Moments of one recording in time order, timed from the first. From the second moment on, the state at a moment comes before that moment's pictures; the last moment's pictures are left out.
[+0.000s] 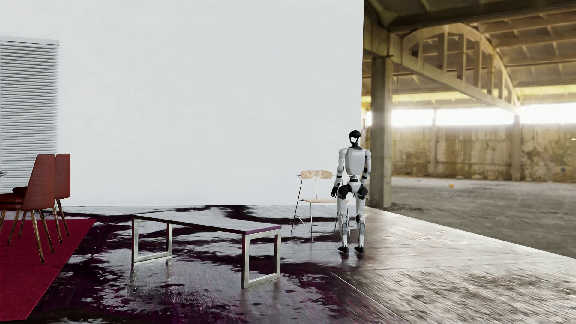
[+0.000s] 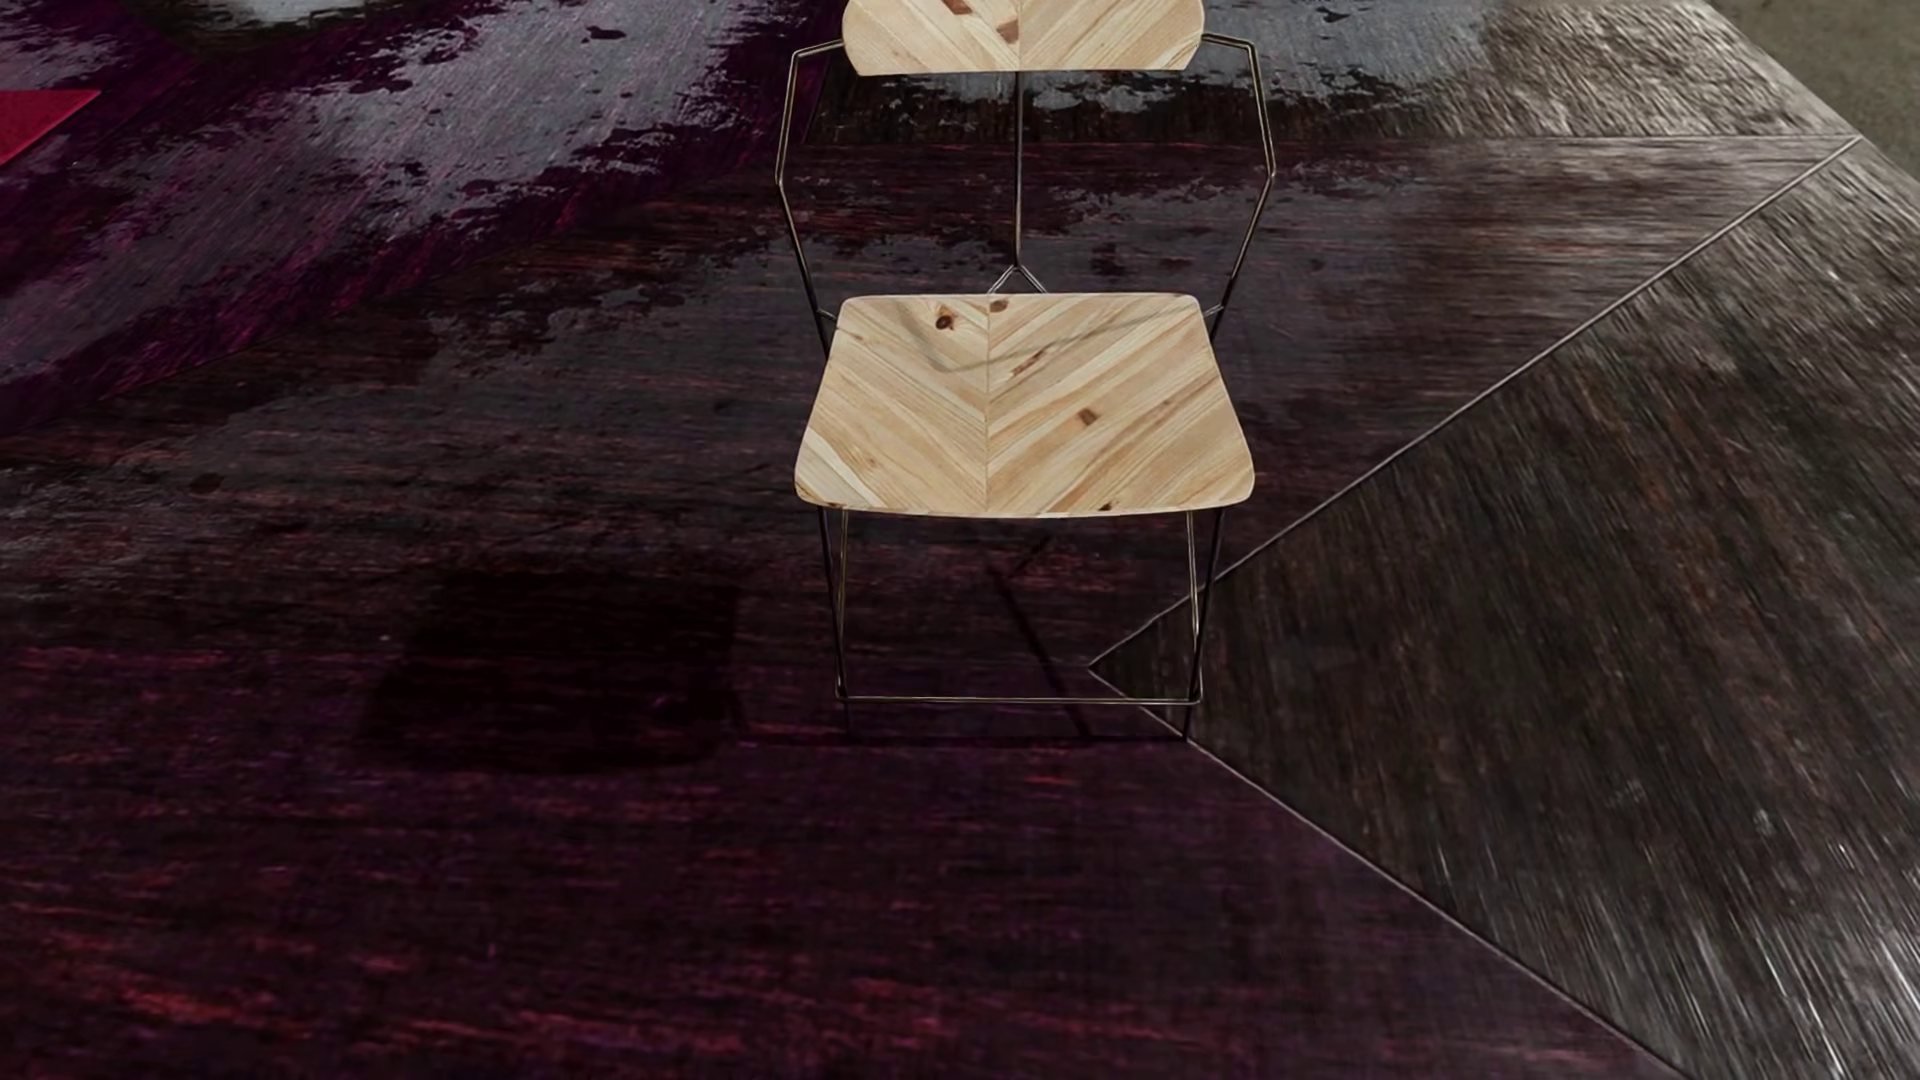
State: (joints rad) body -0.04 0.05 0.02 -0.04 0.04 0.03 -0.01 -0.08 0.08 0.32 0.20 0.02 -0.02 -0.27 -0.27 0.12 -0.14 0.01 -0.06 -0.44 0.59 0.88 0.95 0.87 -0.77 0.22 0.10 0.00 -0.07
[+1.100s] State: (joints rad) body -0.06 0.05 0.02 -0.05 0.03 0.03 -0.04 -0.11 0.09 0.34 0.21 0.01 -0.02 -0.27 -0.28 0.13 -0.18 0.01 -0.06 -0.47 0.62 0.89 0.96 0.88 -0.76 0.21 0.10 0.01 -0.07
